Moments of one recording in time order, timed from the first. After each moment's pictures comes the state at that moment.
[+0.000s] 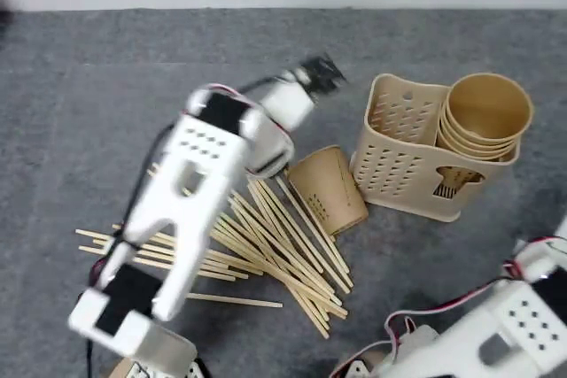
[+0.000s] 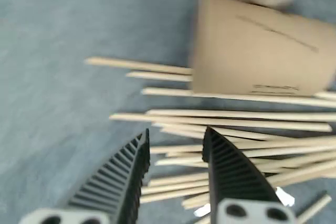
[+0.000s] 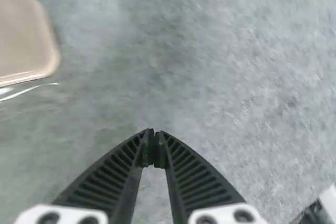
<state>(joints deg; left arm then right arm) 18.1 2.2 -4.6 83.4 -23.2 48.4 -54.4 45.5 73.3 23.0</state>
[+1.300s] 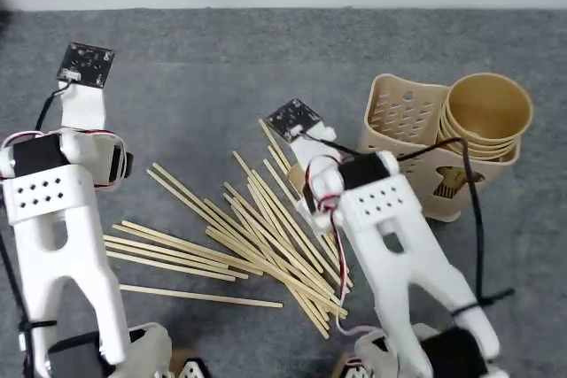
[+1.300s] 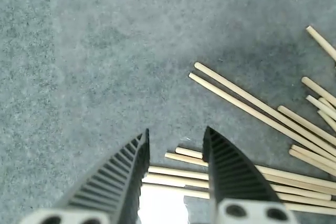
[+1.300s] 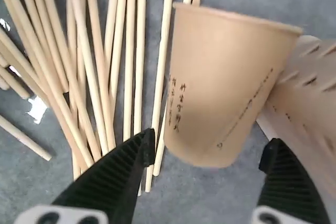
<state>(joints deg) -19.4 -18.6 17.6 79.1 -18.4 -23.6 -16.9 28.2 74.5 16.5</state>
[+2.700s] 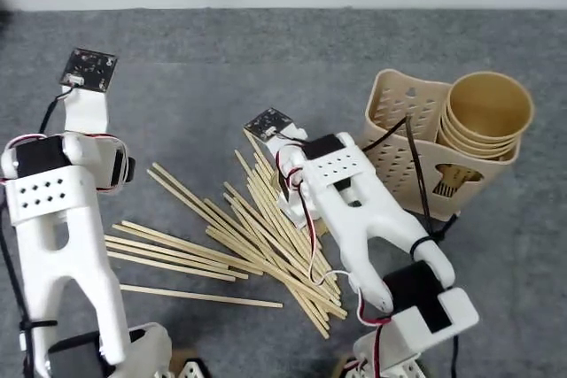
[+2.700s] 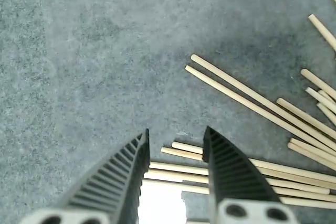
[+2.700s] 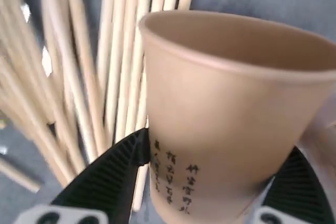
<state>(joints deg) -19.4 -18.6 19.4 79.1 -18.4 -26.7 3.9 19.3 71.6 16.1</state>
